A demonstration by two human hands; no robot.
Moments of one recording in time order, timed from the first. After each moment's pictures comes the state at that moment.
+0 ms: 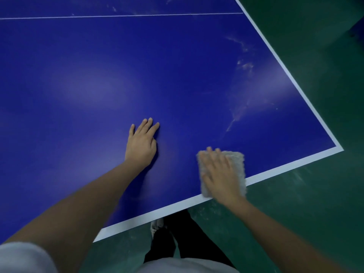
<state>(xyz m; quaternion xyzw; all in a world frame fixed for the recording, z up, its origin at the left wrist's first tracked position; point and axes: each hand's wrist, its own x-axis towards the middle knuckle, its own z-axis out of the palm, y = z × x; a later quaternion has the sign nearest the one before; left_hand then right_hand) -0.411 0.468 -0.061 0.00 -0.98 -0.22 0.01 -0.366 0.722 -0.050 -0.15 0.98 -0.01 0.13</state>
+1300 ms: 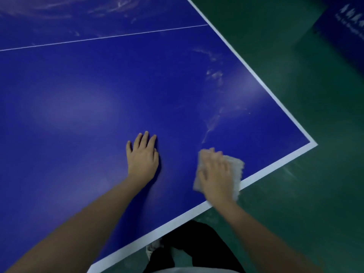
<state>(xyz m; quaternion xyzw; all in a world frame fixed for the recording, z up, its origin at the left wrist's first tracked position) -0.447 0.536 -0.054 -0.01 -0.99 -0.16 -0.03 -0.398 0.748 -0.046 0.00 1.00 -0.04 0.04</state>
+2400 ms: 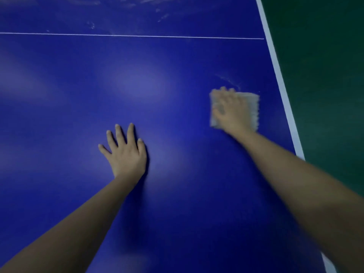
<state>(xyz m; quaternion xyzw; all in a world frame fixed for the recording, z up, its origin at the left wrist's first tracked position) -0.645 0.643 -0.062 0.40 -0.90 -0.15 0.00 -0.873 0.833 -0.058 -0.30 0.95 -0.03 0.03</state>
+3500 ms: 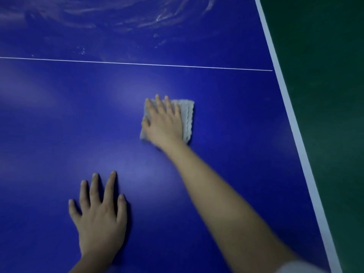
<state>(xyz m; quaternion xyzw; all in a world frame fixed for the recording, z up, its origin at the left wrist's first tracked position) -0.647 0.637 -0.069 0.43 -0.90 -0.10 -0.02 -0.889 0.641 -0.069 -0.36 0.92 -0.13 0.06</state>
